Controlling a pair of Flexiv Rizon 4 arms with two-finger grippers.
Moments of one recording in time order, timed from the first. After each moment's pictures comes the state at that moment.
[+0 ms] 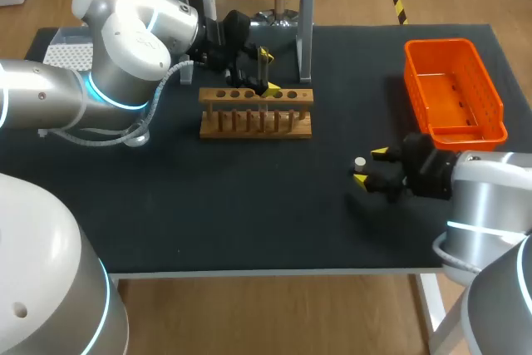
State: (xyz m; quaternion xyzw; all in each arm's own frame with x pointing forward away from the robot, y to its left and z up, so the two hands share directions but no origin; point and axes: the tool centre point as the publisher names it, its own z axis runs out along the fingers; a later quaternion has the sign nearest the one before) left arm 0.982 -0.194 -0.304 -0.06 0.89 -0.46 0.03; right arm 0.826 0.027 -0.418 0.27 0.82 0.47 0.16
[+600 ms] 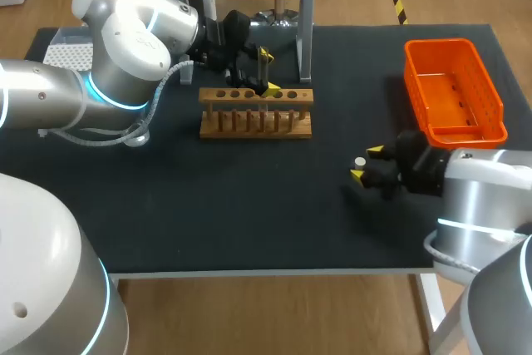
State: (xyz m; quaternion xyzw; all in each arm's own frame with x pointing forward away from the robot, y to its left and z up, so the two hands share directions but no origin) left arm 0.982 -0.194 -0.304 -0.06 0.89 -0.46 0.03; right arm 0.839 0.032 -0.424 0.27 0.82 0.47 0.17
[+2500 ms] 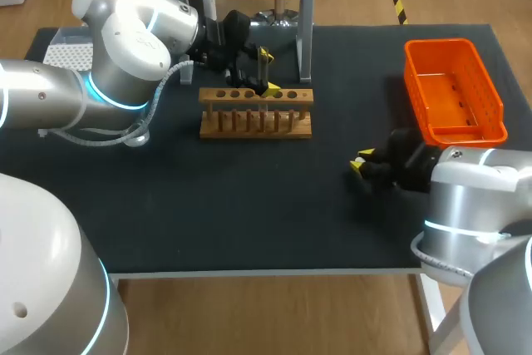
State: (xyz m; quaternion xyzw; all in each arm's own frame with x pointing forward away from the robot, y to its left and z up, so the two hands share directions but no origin) left arm 0.982 -0.194 -0.304 -0.06 0.89 -0.46 0.03; right arm 0.854 0.037 -0.435 0.29 0.82 0.46 0.17
